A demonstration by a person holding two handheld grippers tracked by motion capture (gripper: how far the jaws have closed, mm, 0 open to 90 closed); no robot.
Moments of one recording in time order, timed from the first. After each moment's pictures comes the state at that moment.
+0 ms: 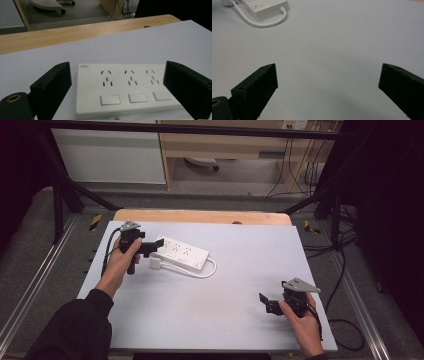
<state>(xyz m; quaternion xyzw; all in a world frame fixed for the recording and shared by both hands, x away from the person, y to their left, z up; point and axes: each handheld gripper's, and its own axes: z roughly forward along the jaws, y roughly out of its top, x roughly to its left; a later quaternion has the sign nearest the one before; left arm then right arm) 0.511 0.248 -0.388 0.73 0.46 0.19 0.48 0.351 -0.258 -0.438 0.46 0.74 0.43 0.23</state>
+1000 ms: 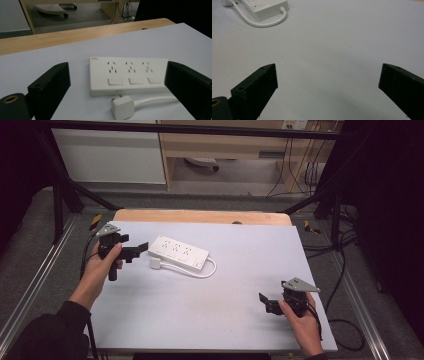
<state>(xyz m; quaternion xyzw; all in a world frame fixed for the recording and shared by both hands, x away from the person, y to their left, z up) 0.470 0.287 -0.367 0.72 0.46 0.20 0.49 0.352 -0.258 -0.439 0.46 0.74 0.43 0.23</state>
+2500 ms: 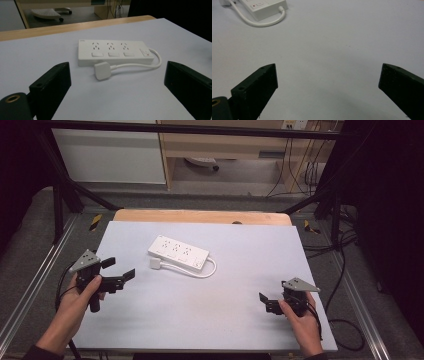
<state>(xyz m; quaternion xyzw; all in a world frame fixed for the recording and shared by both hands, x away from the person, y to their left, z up) 0.368 0.308 -0.370 0.72 0.43 0.21 0.50 0.353 -0.258 -0.439 0.46 0.74 0.43 0.23</state>
